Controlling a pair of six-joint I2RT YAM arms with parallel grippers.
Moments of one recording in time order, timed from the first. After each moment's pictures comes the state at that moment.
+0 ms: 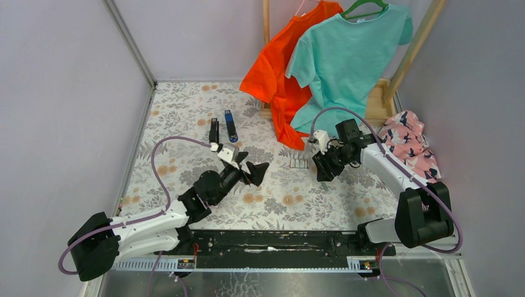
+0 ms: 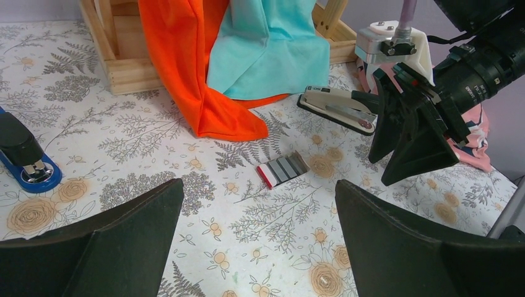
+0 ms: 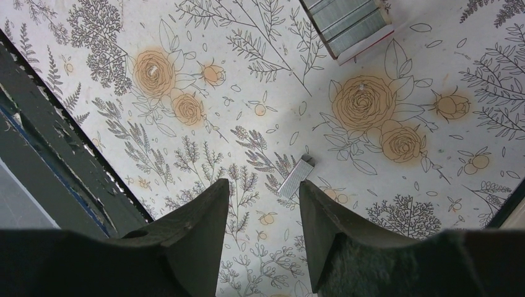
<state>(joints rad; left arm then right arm) -0.92 0.94 0.31 0.63 -0.29 -0.28 0.27 1.36 0.91 -0.79 -0.51 -0.51</state>
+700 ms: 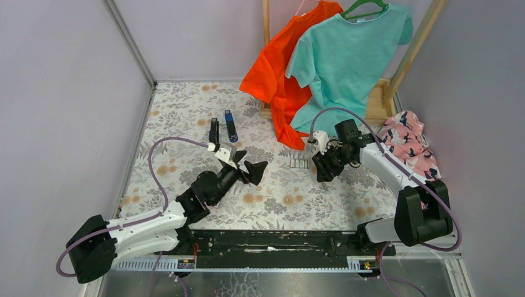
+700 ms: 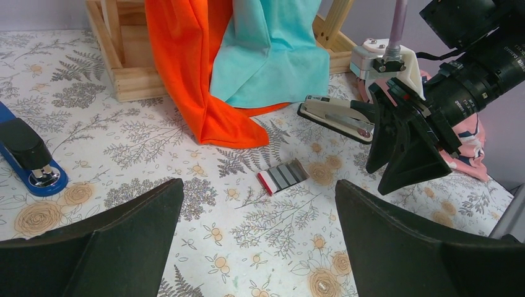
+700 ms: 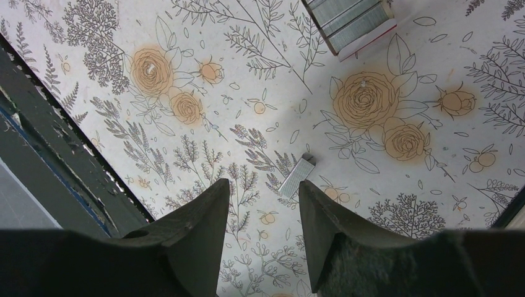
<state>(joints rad) -0.92 0.91 0.31 0.62 -0.30 -0.28 0.28 1.38 0.91 -0.79 -0.50 -0.50</state>
